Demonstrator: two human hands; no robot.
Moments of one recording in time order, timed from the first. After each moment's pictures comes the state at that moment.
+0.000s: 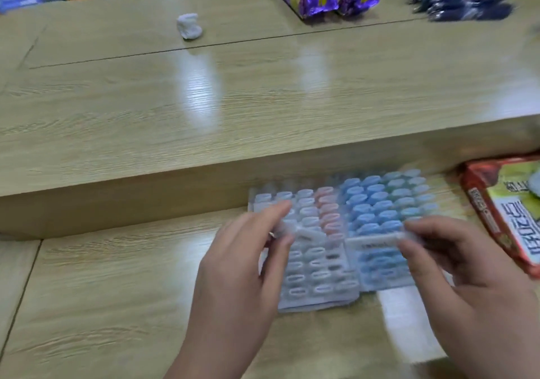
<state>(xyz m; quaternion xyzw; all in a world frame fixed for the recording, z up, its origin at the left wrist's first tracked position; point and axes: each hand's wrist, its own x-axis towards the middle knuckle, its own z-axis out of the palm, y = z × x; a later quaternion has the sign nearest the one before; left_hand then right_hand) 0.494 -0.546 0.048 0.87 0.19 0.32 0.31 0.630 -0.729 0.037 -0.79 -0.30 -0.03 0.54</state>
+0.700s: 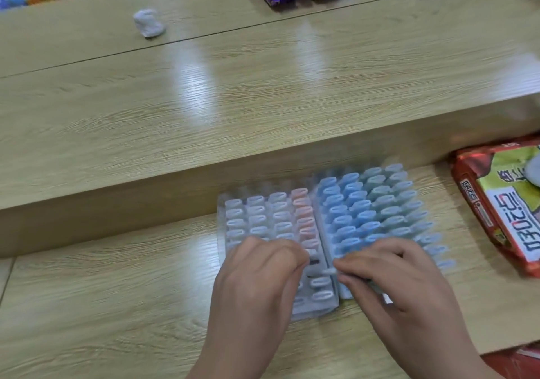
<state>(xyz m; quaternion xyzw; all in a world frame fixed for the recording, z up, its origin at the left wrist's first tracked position) 0.530 -0.571 0.002 0.92 0.10 0.29 0.25 0.644 -0.737 -0.002 -0.81 -0.45 -0.06 0.37</state>
